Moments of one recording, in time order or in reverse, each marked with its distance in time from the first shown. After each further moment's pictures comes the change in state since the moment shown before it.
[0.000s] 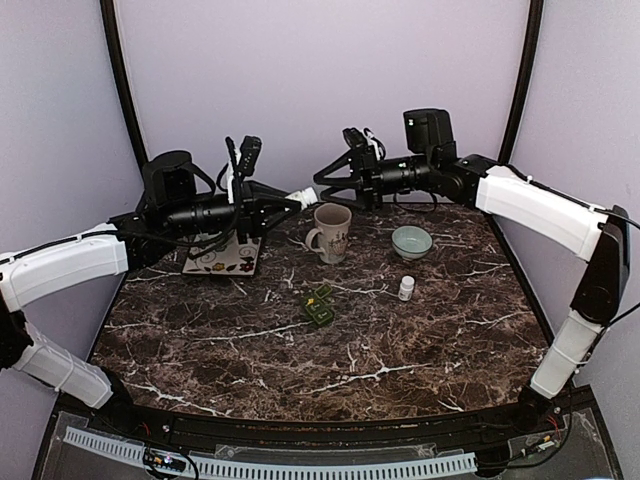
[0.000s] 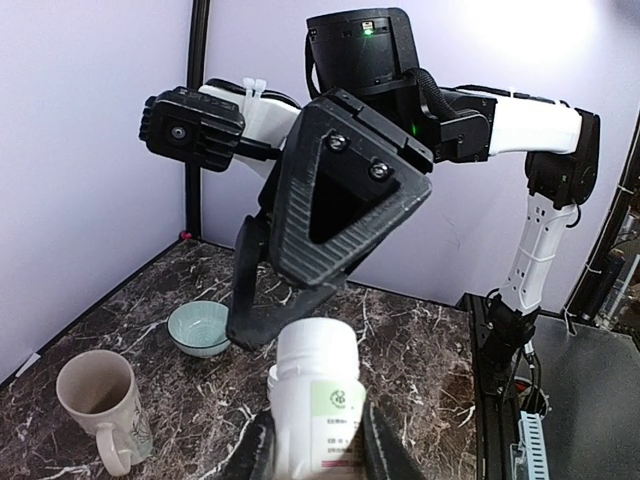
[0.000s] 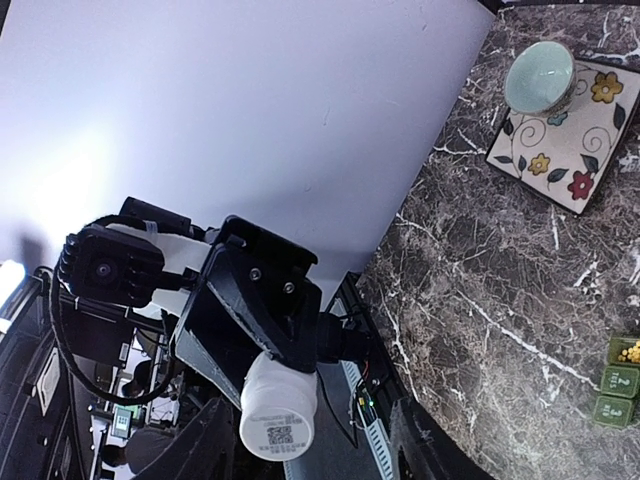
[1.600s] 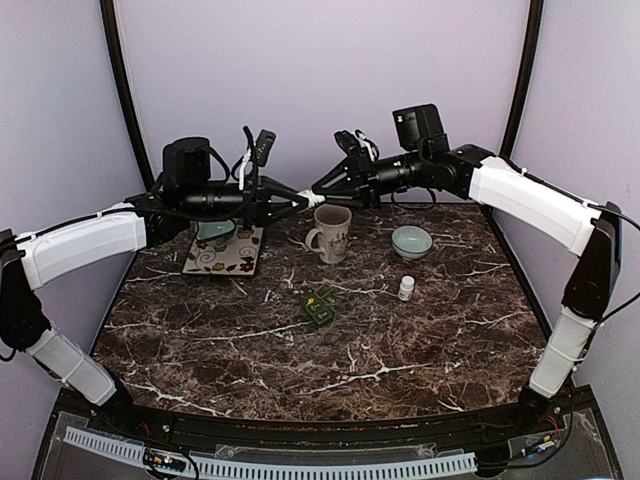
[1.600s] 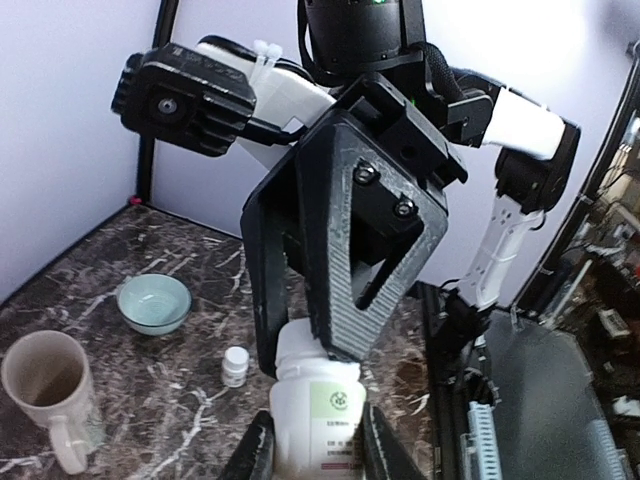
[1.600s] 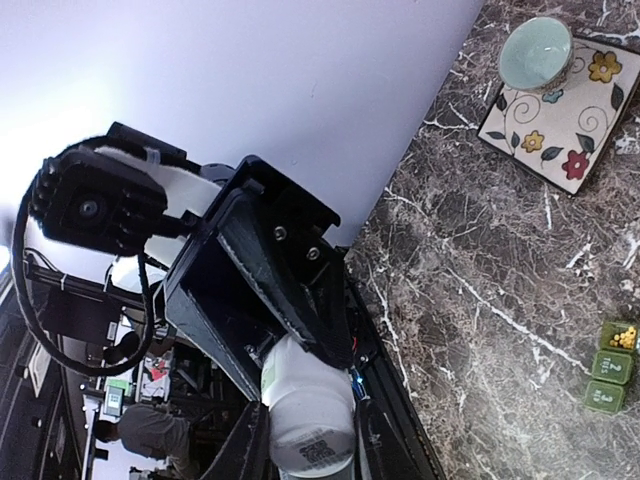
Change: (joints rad) left arm 0.068 0.162 0.156 -0.073 0.245 -0.105; right arm 0.013 0.062 0.120 -0.189 -0.015 -0.125
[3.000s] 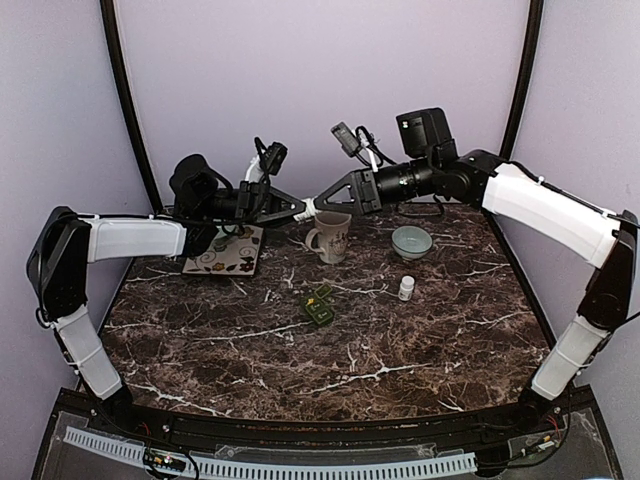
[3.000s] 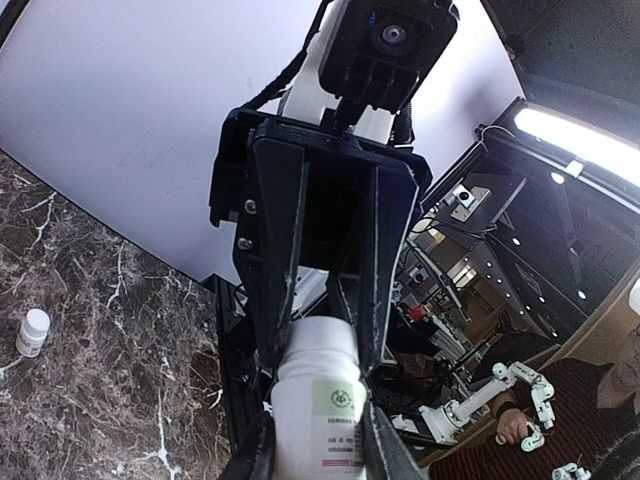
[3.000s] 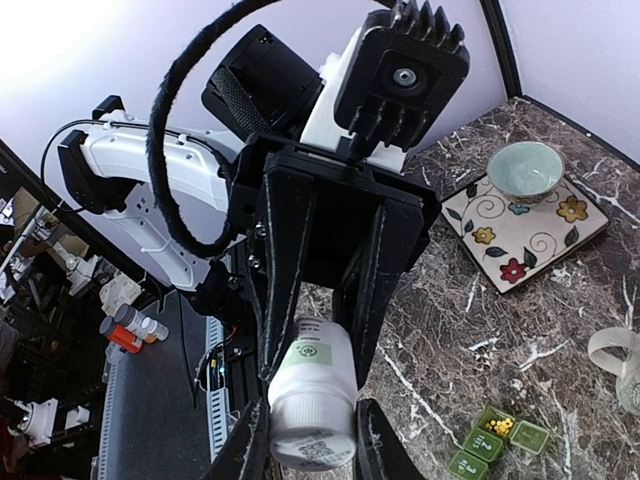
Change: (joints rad) left arm 0.080 0.261 -0.052 0.824 0.452 -0.921; right arm 0.054 -0.110 -0.101 -0.003 0.119 -0.540
